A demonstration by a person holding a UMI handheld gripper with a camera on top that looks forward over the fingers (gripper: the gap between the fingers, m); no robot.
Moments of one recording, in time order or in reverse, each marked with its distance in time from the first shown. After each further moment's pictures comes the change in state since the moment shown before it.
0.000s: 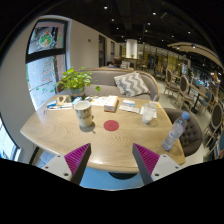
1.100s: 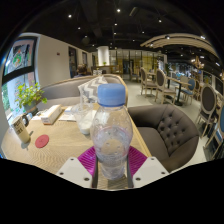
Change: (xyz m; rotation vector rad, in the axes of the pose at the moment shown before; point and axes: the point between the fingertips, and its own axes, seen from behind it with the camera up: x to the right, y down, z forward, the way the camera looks) arm 0.300 0.015 0.172 0.125 0.173 0.189
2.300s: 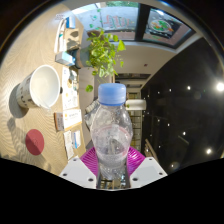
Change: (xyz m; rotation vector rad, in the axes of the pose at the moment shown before) arm -0.333 -0.201 0.006 0.236 0.360 -1.559
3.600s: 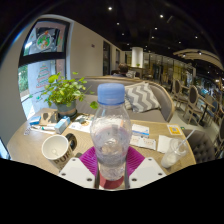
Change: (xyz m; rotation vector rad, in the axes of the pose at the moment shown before) arm -0.126 -0.008 -0.002 -0.028 -0.552 1.378
